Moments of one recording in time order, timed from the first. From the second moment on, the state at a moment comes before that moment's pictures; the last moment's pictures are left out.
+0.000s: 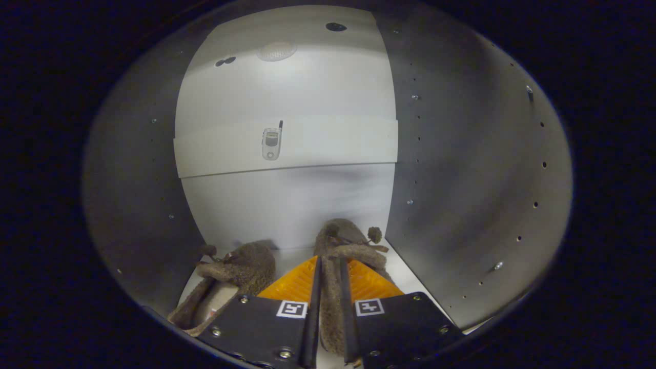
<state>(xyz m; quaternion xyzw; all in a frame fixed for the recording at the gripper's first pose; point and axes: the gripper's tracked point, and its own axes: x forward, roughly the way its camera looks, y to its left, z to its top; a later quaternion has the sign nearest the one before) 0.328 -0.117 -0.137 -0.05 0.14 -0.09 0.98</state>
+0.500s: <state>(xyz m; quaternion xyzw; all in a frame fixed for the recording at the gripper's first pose) 0.275 -0.100 -0.110 -0.05 0.12 -0.09 0.99</state>
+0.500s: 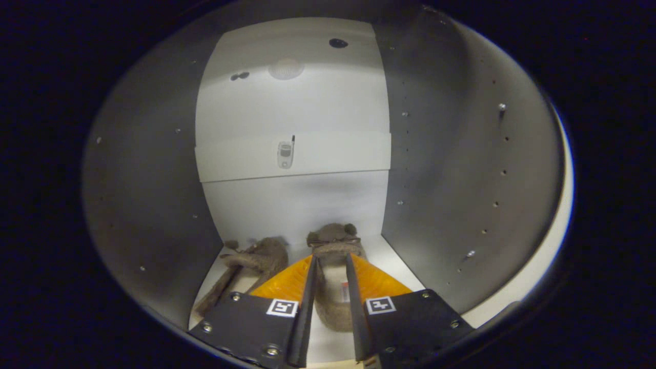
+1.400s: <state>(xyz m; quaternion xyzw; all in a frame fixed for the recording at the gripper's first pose) 0.012 -0.088 -0.007 -0.07 -0.01 -0.08 0.99</state>
